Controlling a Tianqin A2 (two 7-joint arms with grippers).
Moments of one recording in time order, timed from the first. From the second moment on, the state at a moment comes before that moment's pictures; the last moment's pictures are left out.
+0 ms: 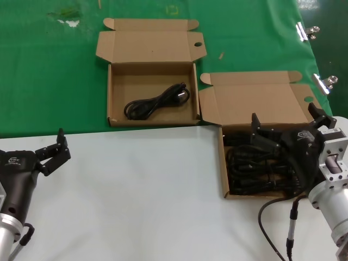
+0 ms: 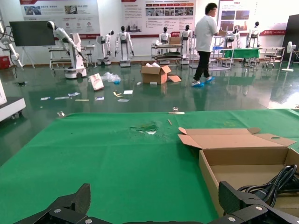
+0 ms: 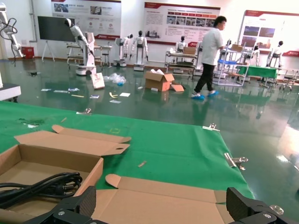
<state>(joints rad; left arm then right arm) 0.00 -0.30 1.60 -1.60 -1.80 0.00 0.00 0.05 0.29 -1.63 1.55 1.80 -0.01 -0.04</state>
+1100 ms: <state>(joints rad) 0.00 -0.30 1.60 -1.60 -1.80 0.00 0.00 0.05 0.29 -1.63 1.55 1.80 -0.01 -0.04</state>
